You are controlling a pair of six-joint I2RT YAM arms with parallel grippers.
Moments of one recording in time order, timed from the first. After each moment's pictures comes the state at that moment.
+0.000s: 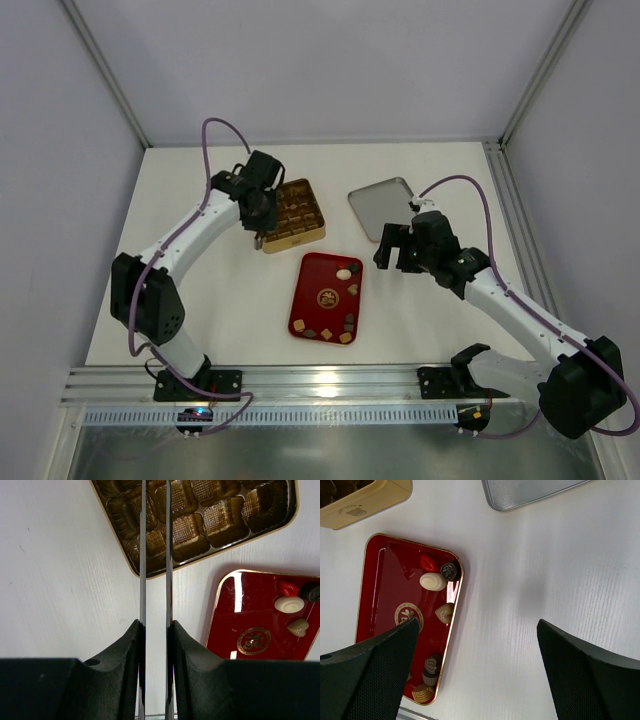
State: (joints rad) left arm -0.47 1.66 1.49 -0.93 -0.17 -0.37; right arm 0.48 1.08 0.77 -0.44 0.05 0.49
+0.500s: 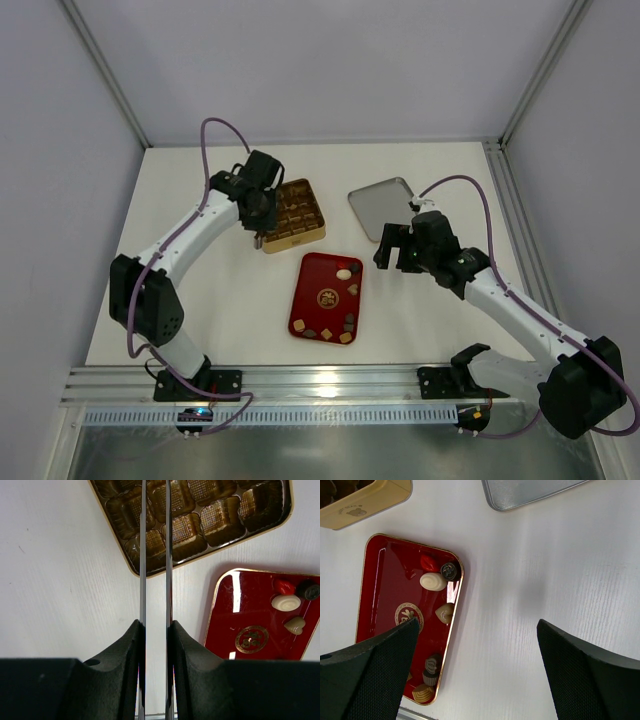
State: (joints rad) left arm -0.47 1.65 1.49 -0.93 -0.16 -0.37; right arm 0.48 1.08 0.77 -0.44 0.05 0.49
